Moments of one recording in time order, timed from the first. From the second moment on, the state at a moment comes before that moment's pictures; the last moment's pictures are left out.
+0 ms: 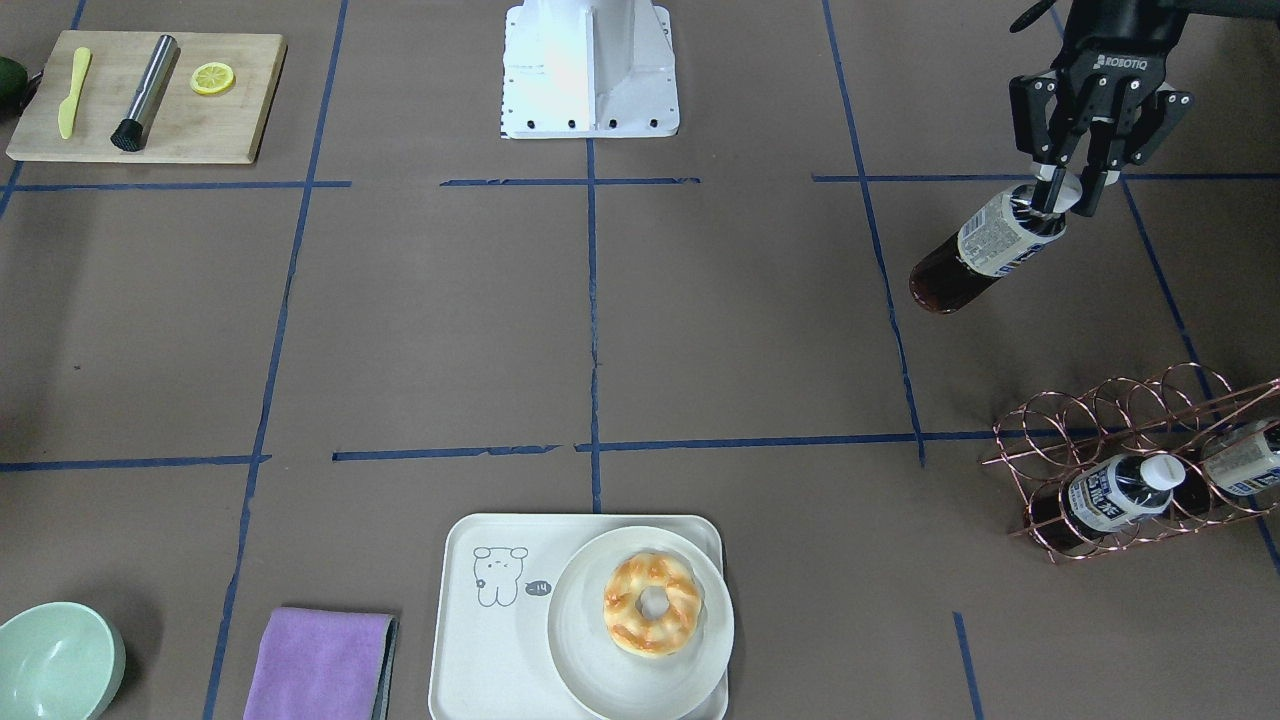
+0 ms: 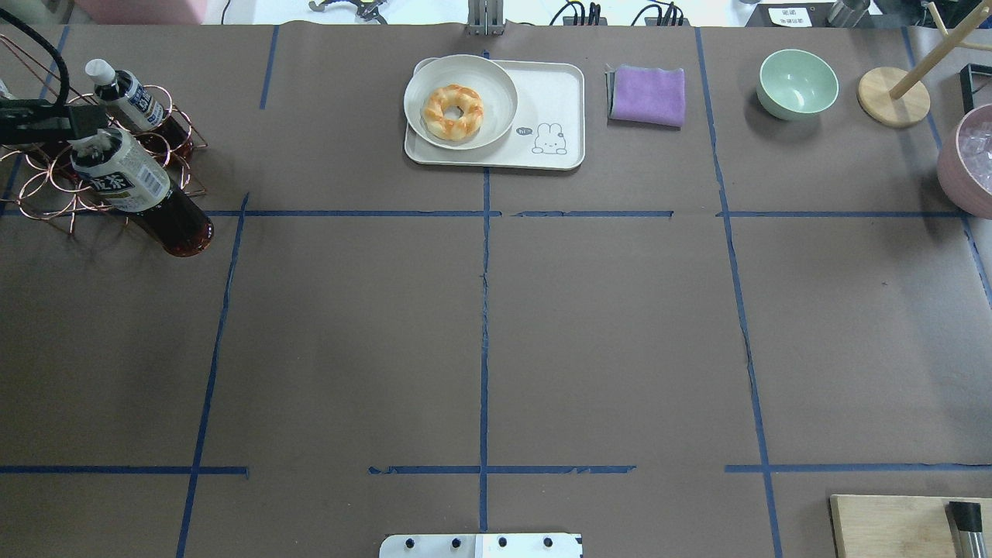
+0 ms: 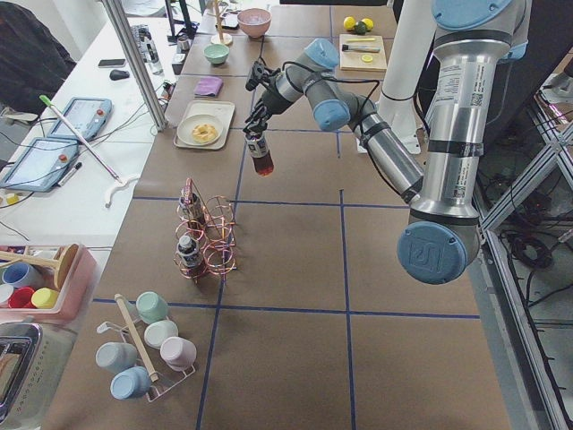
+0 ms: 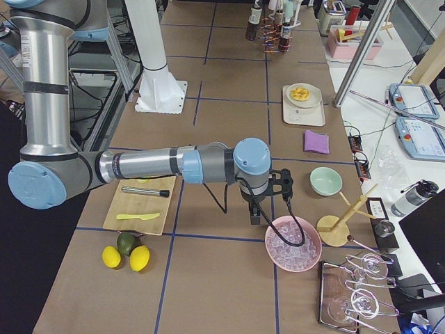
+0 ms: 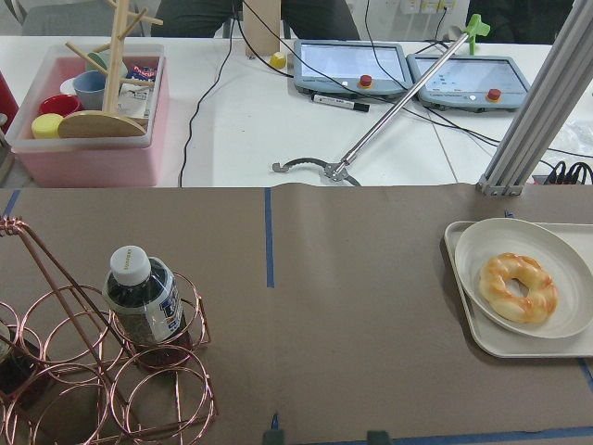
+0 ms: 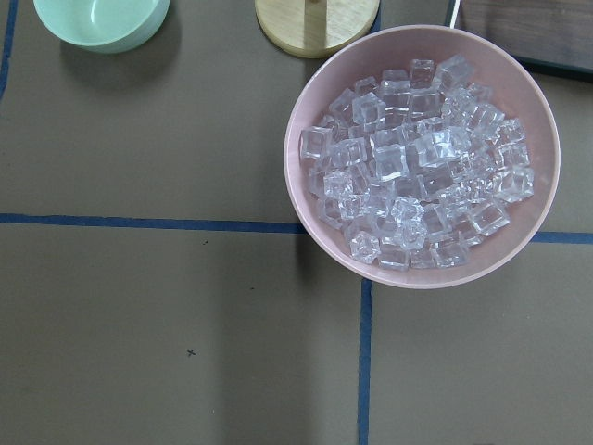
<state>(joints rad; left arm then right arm) -0.88 -1.68 -2.33 -1.78 -1.61 -1.00 1.64 -1.61 1.76 -1.60 2.44 0.00</state>
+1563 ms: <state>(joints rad) -0.44 -2.14 -2.13 -1.52 -1.28 -1.15 1.64 -1.61 1.77 -1.60 2.44 0.00</state>
